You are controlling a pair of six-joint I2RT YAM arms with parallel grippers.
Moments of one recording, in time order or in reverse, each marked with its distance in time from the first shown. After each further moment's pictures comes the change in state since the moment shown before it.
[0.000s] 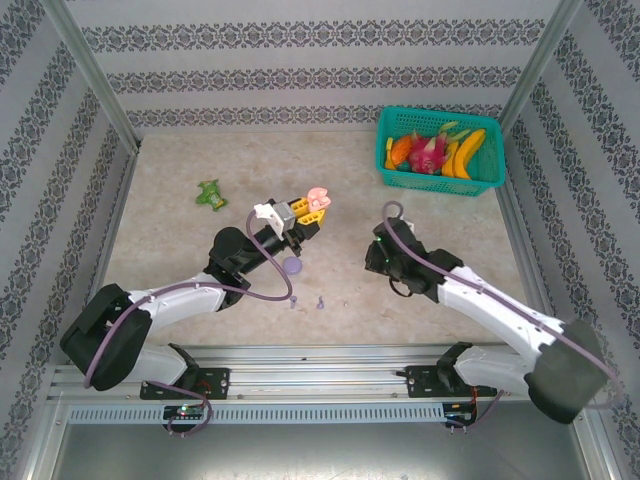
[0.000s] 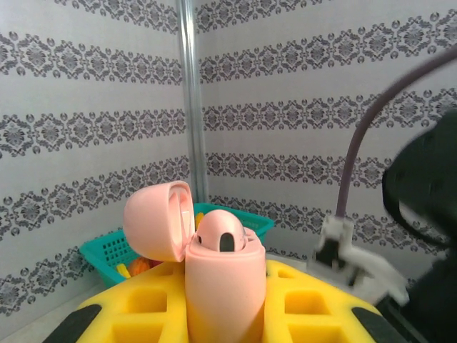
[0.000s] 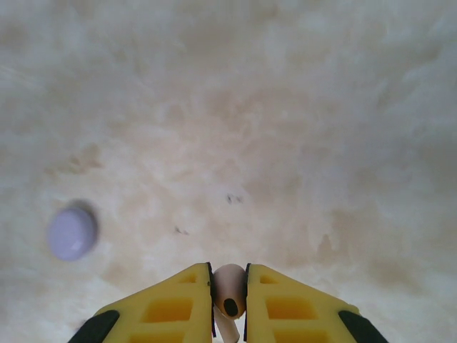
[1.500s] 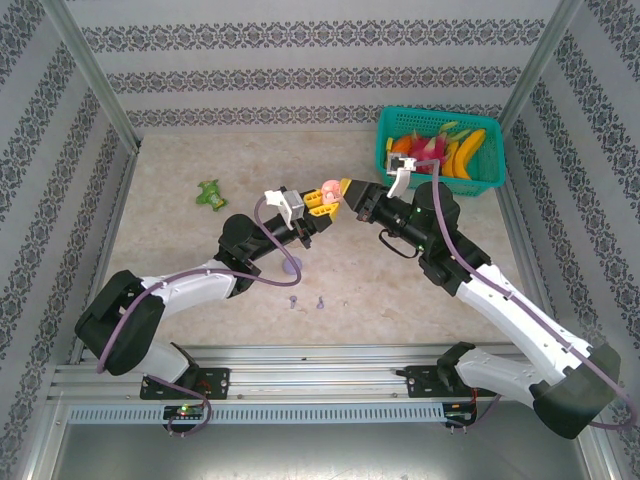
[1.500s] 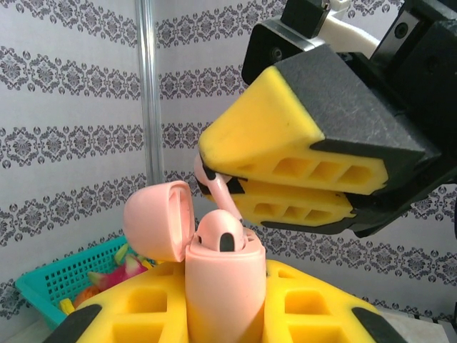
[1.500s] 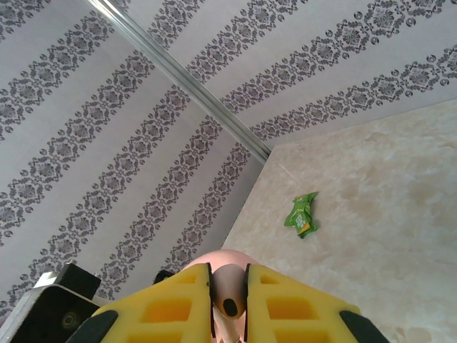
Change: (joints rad) left arm 0.000 0.109 0.134 0.034 0.112 -0.093; right arm -0.042 -0.056 0.176 0.557 -0.379 -0.051
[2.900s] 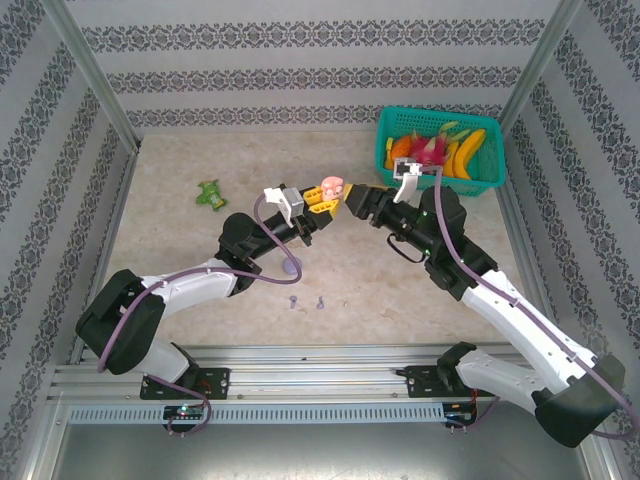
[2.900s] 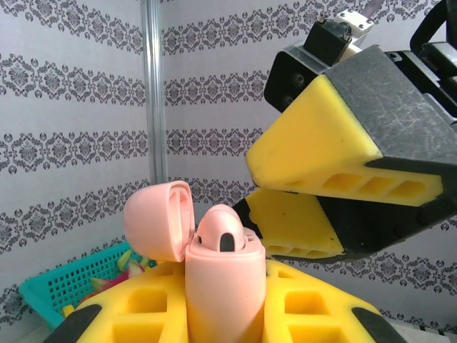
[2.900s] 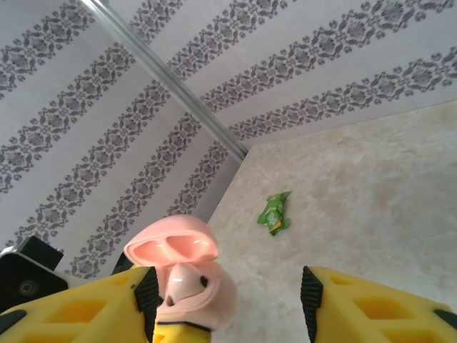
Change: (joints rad) left arm 0.000 0.004 0.015 0.006 -0.014 -0.009; right arm -0.043 -0.054 -0.025 -0.063 0.005 -0.077
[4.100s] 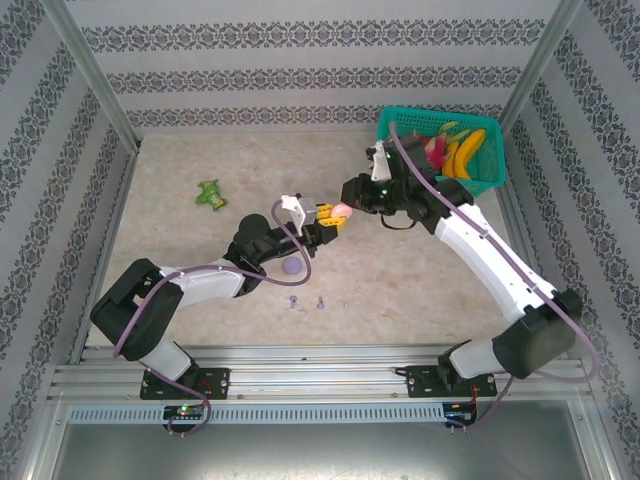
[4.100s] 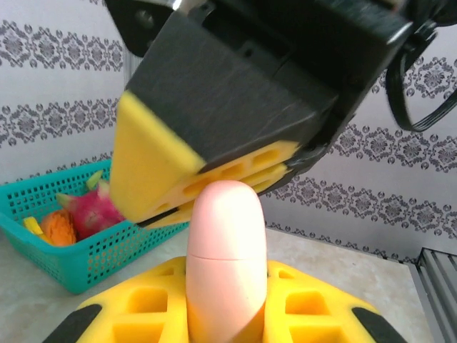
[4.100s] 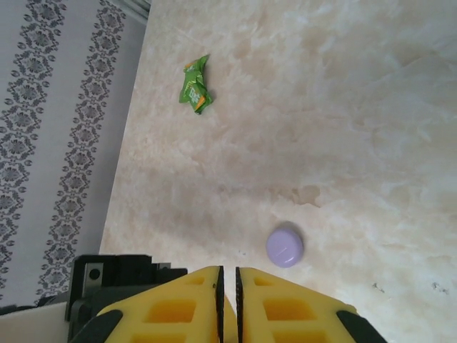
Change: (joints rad) left arm -0.006 0.102 -0.024 -0.076 0.061 -0.023; right arm -0.078 0.391 0.443 -0.644 -0.182 -0.062
